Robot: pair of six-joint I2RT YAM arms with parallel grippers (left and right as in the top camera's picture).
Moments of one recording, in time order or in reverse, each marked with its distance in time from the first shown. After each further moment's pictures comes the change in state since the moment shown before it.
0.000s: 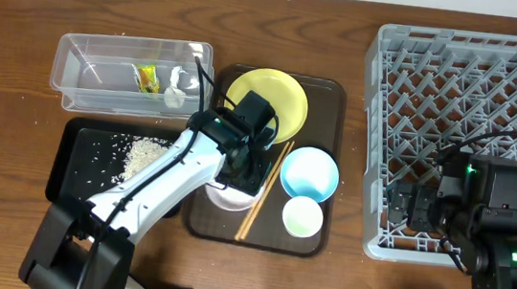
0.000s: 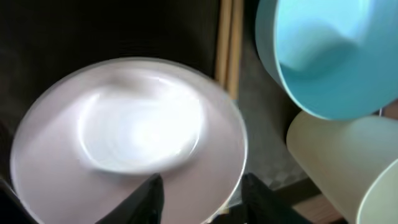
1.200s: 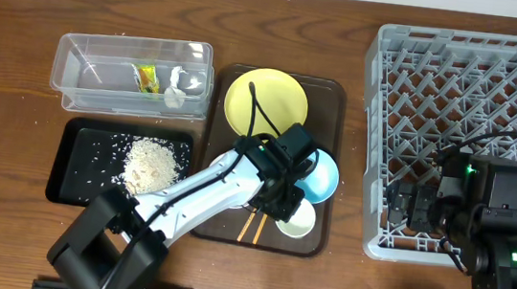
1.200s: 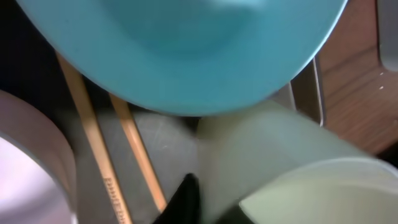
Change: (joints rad) left arm -0.216 0.086 -0.004 0.098 0.081 -0.063; right arm 0.000 0.000 0.000 -0.005 0.000 0.000
